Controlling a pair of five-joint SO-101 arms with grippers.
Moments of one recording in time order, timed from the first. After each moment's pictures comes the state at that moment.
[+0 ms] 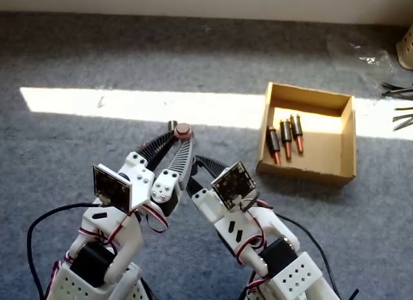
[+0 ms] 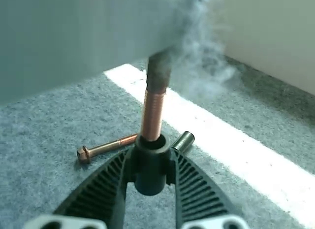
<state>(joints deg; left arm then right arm) 26.2 -98.4 80.0 27.8 9.6 -40.5 -87.1 88.0 18.9 8.7</state>
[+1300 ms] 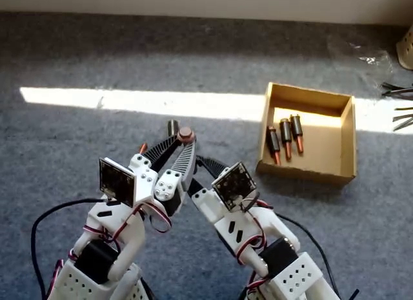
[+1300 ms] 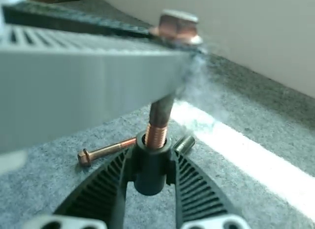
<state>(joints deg) 26.3 -97.9 82.1 27.9 13.2 -40.7 -87.2 88.0 18.9 8.7</state>
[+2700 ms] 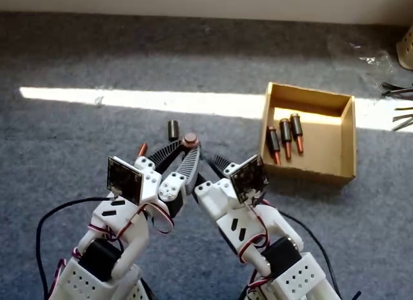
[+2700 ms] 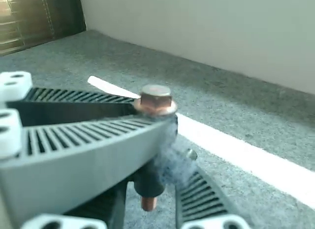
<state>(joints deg) 26.0 -97.8 84.9 27.9 13.4 -39.3 -87.2 85.1 18.9 0.6</state>
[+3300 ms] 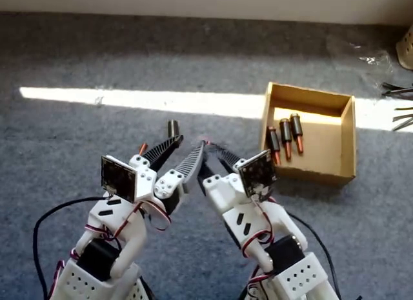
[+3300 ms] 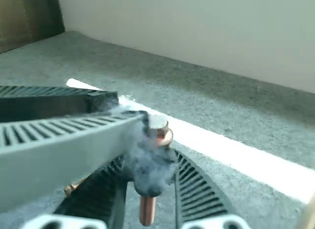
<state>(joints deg) 22.3 -99.3 84.9 27.9 13.2 -32.9 -87.2 85.1 19.6 0.2</state>
